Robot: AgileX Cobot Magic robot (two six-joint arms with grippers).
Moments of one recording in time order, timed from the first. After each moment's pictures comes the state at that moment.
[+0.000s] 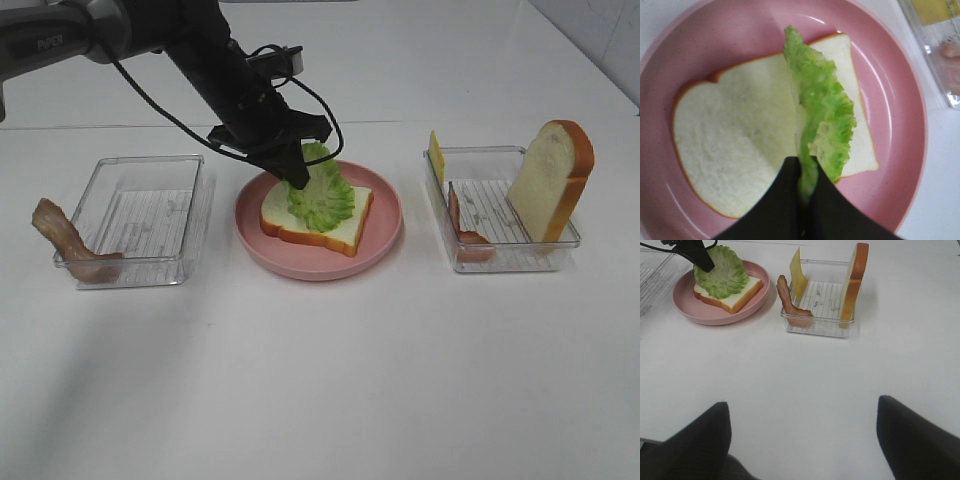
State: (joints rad) left arm -0.39 2.51 -2.22 -0.47 1.09 0.22; right arm 0.01 0.00 -0.51 0.16 1.07 -0.17
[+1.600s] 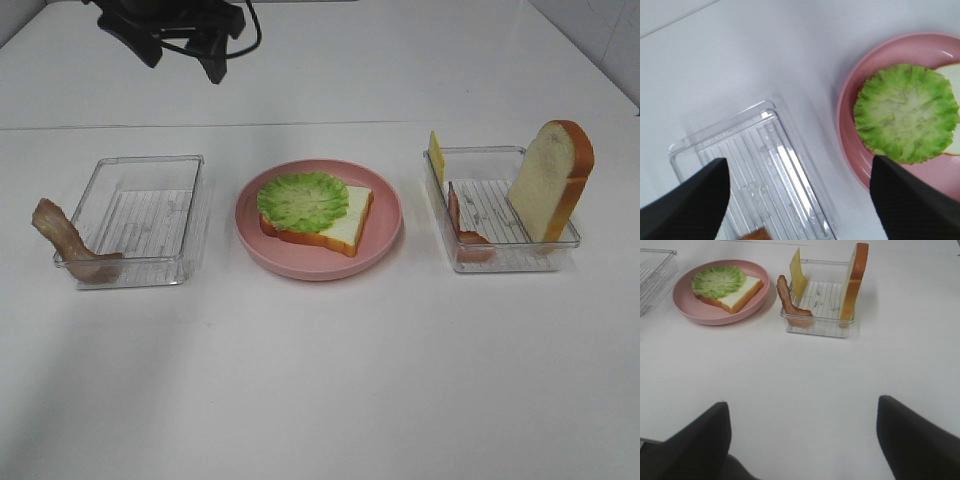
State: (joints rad) left arm -0.36 2.22 -2.22 0.03 1.21 -0.01; right arm 0.01 0.00 -0.51 0.16 1.07 -0.17
